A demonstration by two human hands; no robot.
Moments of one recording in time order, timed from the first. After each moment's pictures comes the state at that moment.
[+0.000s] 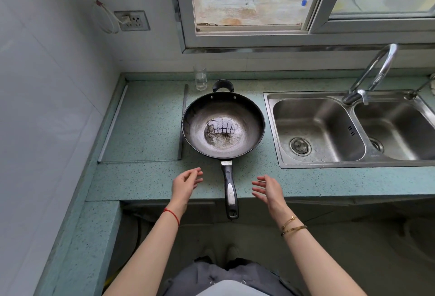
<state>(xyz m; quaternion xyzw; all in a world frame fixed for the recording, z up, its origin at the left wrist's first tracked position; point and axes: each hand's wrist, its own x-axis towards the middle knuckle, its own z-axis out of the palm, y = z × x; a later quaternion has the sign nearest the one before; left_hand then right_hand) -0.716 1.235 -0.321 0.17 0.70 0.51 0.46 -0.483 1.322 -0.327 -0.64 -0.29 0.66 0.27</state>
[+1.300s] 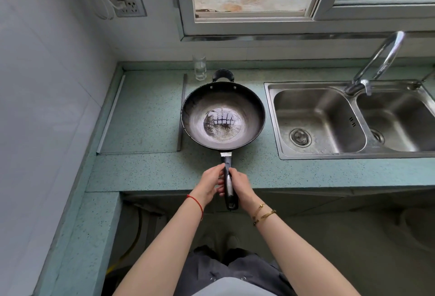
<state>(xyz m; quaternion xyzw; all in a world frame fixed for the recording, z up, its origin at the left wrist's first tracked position) -0.650 1.266 -0.304 0.05 0.64 0.45 0.62 -0.559 1.294 -0.326 -0.60 -0.30 0.72 0.18</state>
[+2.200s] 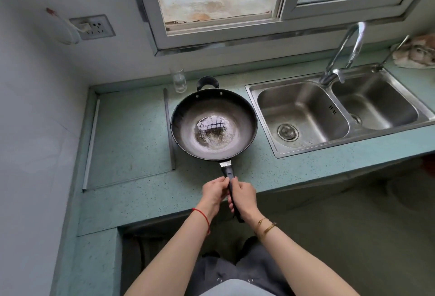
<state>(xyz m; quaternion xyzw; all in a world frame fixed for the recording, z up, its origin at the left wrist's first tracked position) -0.663 1.271 -0.318 0.13 0.62 0.43 0.65 -0.573 1.270 -0.328 -0.67 -0.42 0.55 0.27</state>
